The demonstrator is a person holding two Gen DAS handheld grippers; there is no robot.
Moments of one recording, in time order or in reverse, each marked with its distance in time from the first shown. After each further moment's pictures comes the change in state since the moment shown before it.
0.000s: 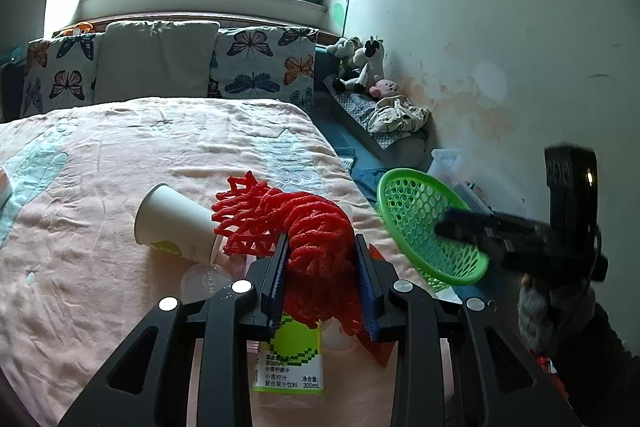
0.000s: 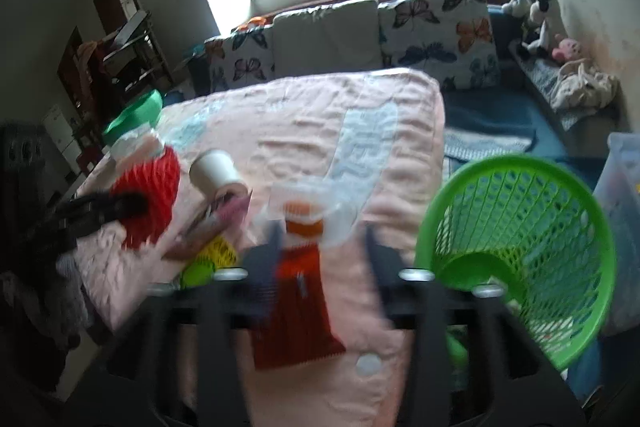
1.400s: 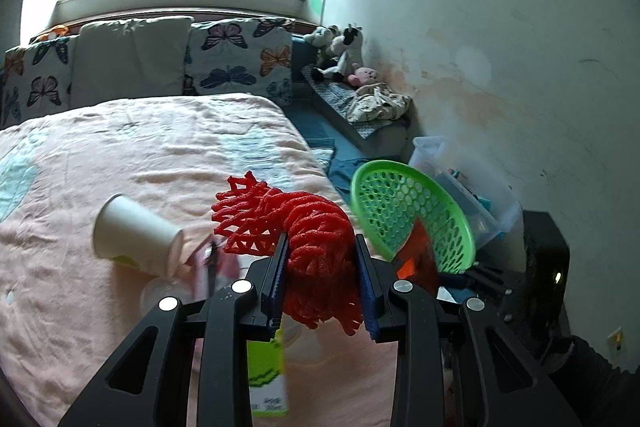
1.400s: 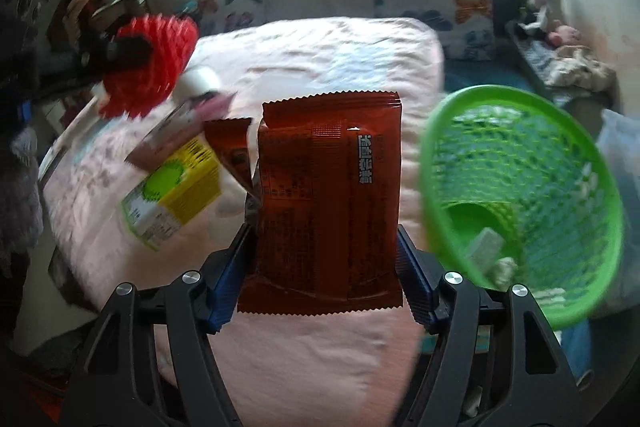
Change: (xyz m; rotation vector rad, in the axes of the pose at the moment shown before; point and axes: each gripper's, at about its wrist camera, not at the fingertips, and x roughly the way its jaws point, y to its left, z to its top) left arm 0.029 -0.035 0.011 0.054 0.040 -0.069; right arm 0.009 -0.008 -0.058 -0.002 0.080 -0.117
